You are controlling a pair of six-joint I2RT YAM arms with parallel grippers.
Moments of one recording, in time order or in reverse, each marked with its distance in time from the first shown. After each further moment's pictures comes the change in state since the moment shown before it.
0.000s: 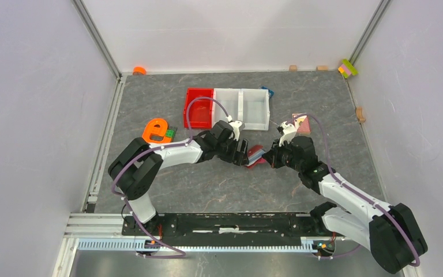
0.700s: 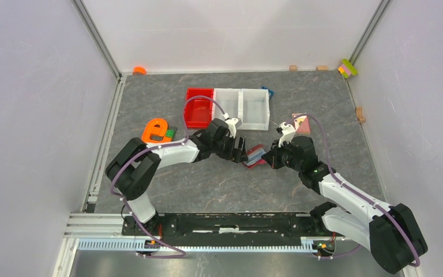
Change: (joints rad) left arm 0.040 -0.006 -0.017 0.061 0.049 0.000; right arm 0.000 -0.002 0.000 -0.005 -0.032 -0.021
